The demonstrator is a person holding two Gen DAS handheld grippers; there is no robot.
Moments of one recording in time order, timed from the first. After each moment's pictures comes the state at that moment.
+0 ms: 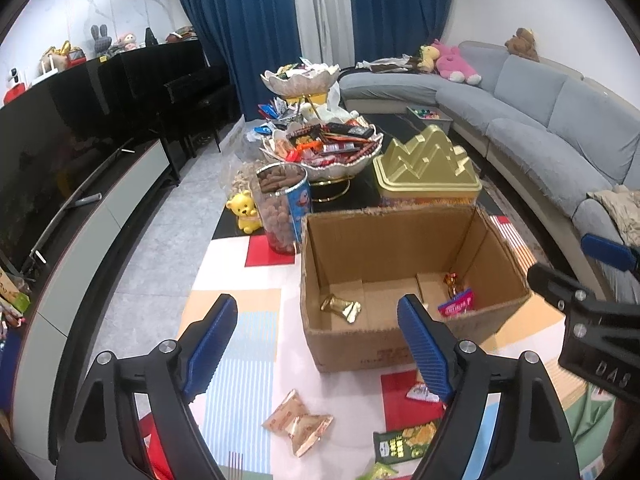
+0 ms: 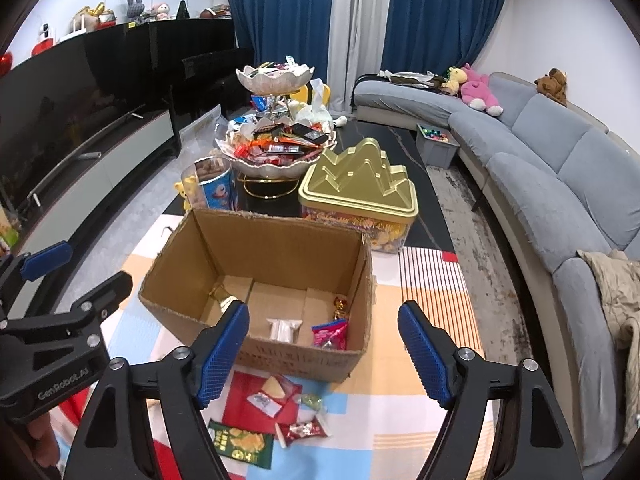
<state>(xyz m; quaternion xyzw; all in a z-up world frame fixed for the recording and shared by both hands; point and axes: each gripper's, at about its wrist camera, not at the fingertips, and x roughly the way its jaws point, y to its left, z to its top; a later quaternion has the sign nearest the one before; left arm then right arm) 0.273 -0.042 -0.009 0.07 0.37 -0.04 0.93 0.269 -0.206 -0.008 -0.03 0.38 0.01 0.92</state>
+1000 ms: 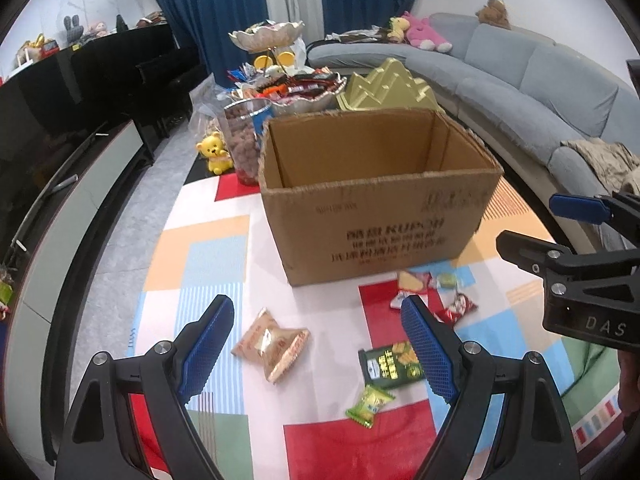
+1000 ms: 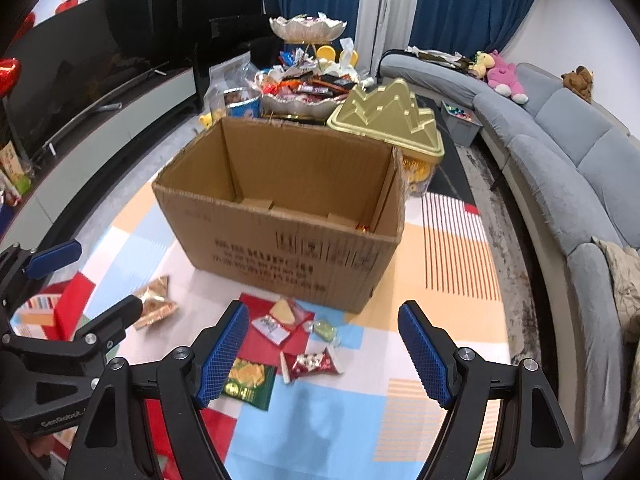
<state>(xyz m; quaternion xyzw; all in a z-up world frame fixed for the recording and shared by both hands) 0.203 -0.043 -0.079 0.09 0.40 -0.09 0.91 0.218 -0.197 -0.069 -0.06 0.43 0.05 0.90</state>
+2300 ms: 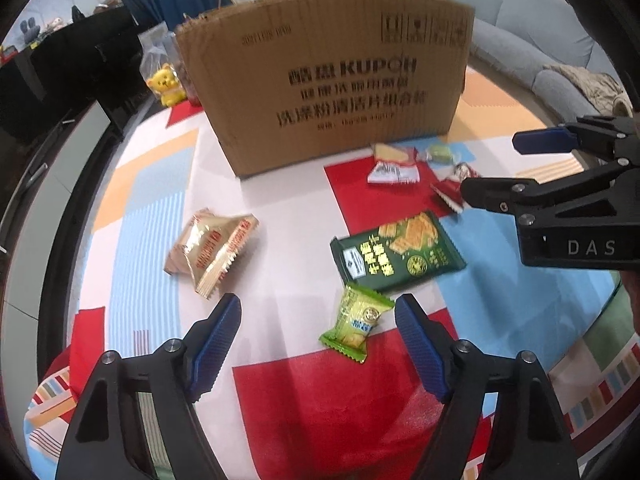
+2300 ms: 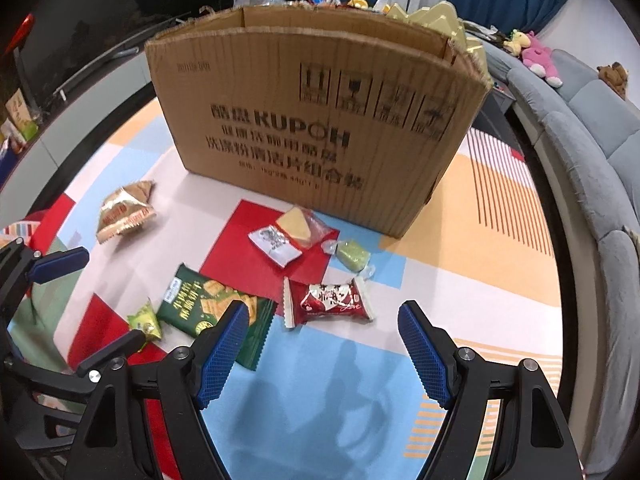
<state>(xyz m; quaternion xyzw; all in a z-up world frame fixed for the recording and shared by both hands) 0.178 -0.057 -0.186 0.13 0.48 -0.12 0.86 0.213 -0.192 -0.171 -0.09 0.49 0.09 0.86</state>
